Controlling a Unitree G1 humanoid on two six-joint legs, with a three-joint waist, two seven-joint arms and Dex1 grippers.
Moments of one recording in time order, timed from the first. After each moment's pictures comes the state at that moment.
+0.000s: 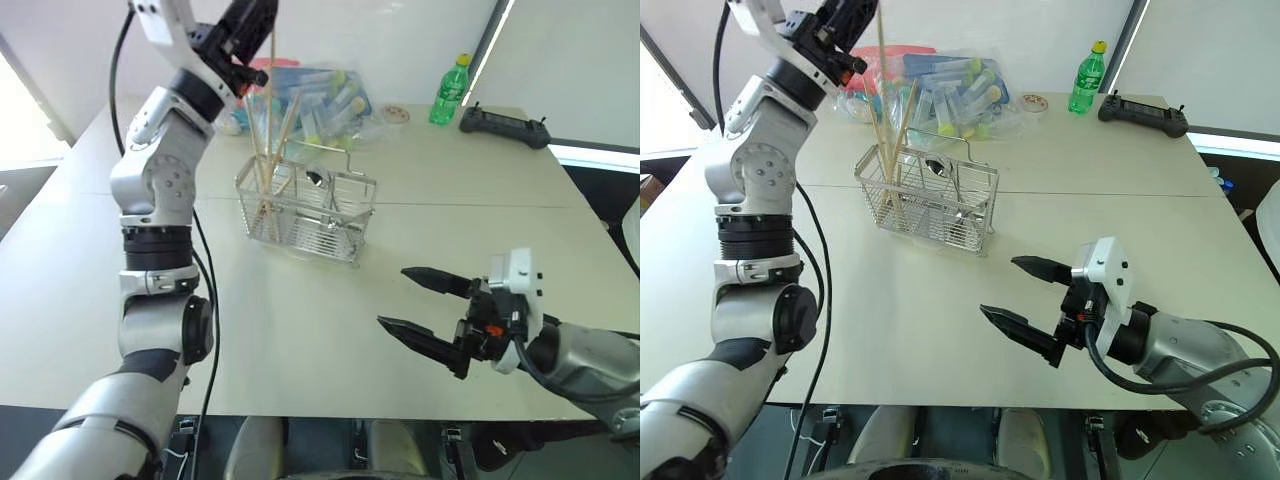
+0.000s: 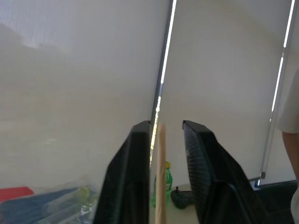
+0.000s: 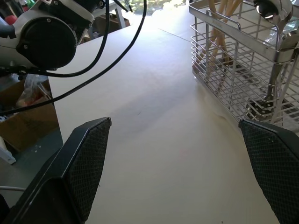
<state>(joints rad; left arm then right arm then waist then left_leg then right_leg) -1.06 0.27 0.25 0.23 -0.56 0.35 -0.49 0.18 -0.83 -0.31 -0.86 1.08 0.68 0.53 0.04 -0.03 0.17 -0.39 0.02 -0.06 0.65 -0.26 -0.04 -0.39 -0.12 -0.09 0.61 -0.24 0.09</state>
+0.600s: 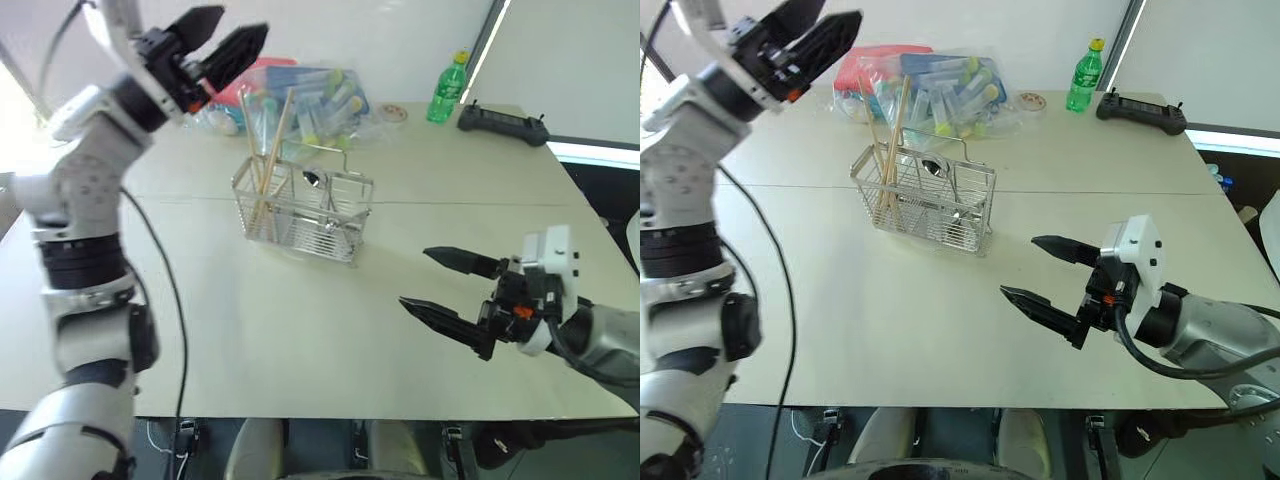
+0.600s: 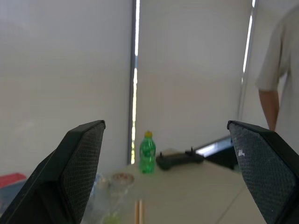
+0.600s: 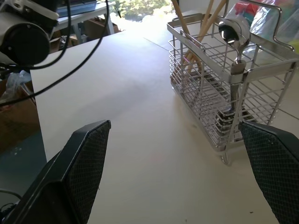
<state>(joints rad) -0.95 0.63 0.26 0.06 -0.70 0.66 -0.72 0.13 -0.89 -0.42 -0.80 1.11 0.69 0.59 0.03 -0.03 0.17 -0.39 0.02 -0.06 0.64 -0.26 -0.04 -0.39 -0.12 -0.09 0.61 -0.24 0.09</state>
